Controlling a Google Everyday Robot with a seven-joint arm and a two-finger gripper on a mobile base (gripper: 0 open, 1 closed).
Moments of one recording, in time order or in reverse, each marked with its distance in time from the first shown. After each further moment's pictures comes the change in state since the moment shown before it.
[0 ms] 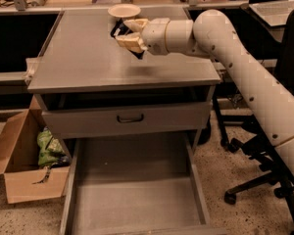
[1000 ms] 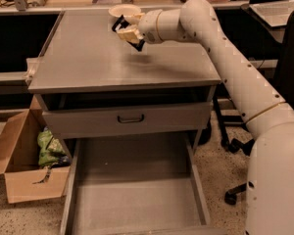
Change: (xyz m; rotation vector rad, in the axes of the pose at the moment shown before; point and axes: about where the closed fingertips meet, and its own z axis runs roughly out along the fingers) arm 0.030 -0.066 0.037 0.060 0.121 0.035
